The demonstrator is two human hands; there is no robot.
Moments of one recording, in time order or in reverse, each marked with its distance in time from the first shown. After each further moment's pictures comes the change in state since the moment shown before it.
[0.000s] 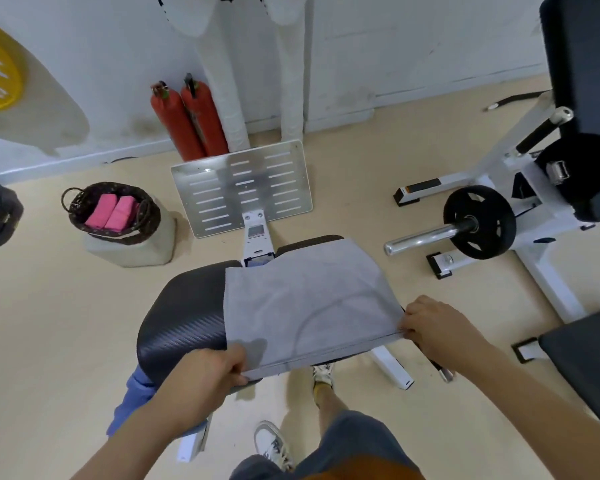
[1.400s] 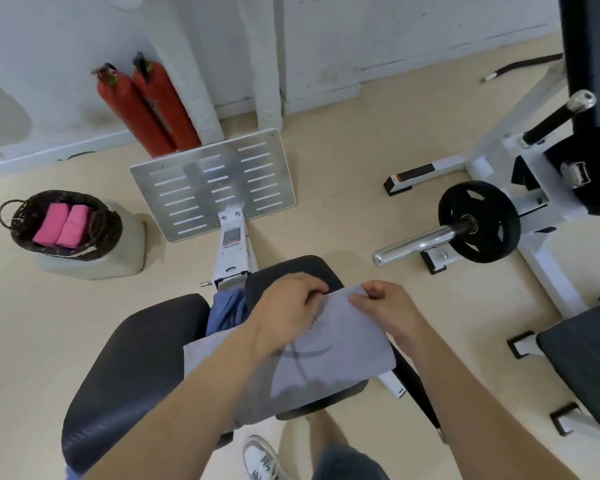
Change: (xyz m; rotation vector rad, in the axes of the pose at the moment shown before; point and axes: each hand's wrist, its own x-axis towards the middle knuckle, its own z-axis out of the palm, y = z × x) left_hand 0.246 0.095 -0.035 -0.404 0.023 0.084; right_hand 0.122 0.037 -0.005 1.405 0.040 0.785
